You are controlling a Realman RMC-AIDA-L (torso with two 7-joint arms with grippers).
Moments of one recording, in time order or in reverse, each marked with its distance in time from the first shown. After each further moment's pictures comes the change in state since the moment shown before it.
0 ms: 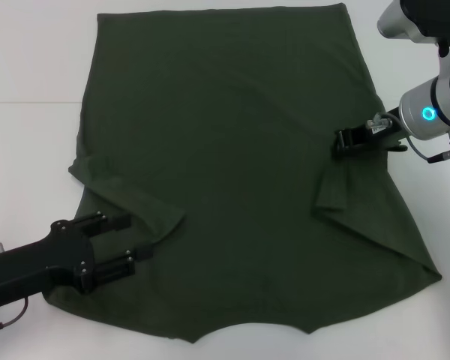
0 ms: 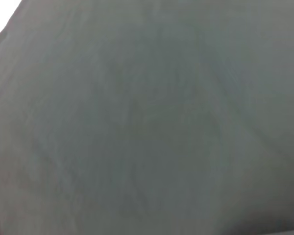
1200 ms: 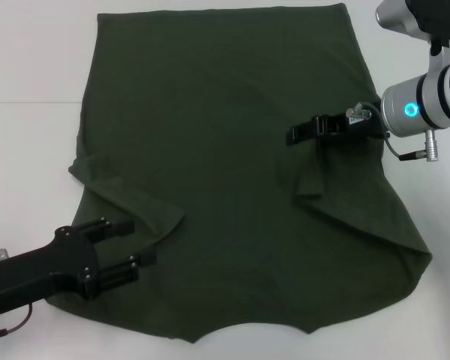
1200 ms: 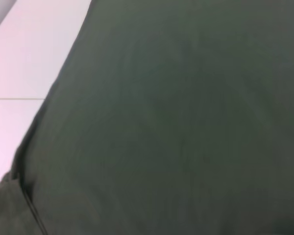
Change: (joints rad) left arm 0.004 -0.001 0.003 -0.026 0.001 -0.005 0.012; right arm -0.011 -0.001 0.002 0.067 0.220 0.083 -0.053
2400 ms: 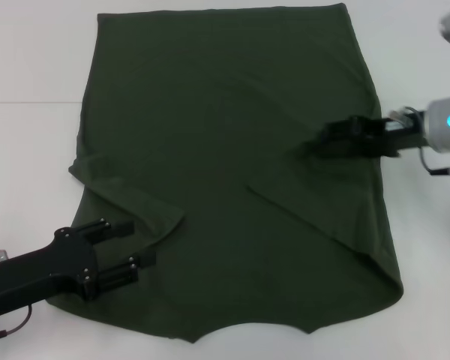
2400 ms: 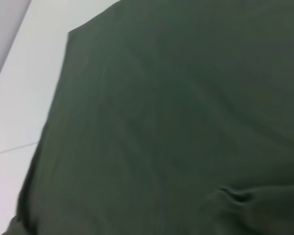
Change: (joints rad) left arm 0.003 0.000 0.000 0.000 0.000 0.003 0.000; right arm -0.102 -0.034 0.132 0.028 0.114 -0.034 -0.001
